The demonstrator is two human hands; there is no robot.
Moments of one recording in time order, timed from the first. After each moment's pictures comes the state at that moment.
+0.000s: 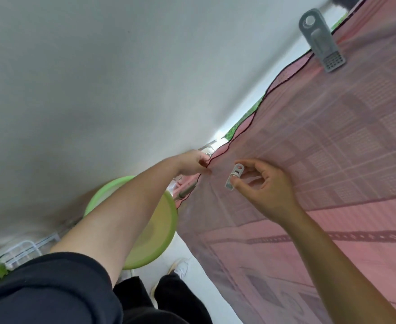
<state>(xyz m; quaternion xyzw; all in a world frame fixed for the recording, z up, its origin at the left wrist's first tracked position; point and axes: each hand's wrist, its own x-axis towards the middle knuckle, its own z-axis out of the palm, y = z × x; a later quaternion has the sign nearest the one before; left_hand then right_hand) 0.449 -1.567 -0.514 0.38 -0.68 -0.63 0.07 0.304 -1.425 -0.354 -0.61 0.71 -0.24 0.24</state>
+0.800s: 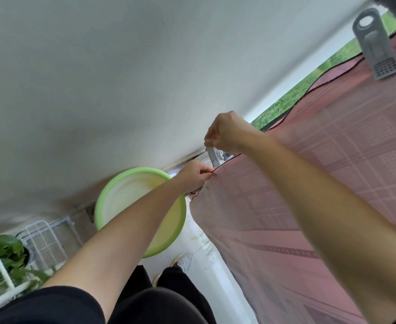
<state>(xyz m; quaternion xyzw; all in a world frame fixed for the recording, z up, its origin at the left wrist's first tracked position) 0.475 -1.515 -0.536 0.46 -0.57 -0.64 0.23 0.389 -1.571 -0.365 -0.75 0.62 0.11 0.19</state>
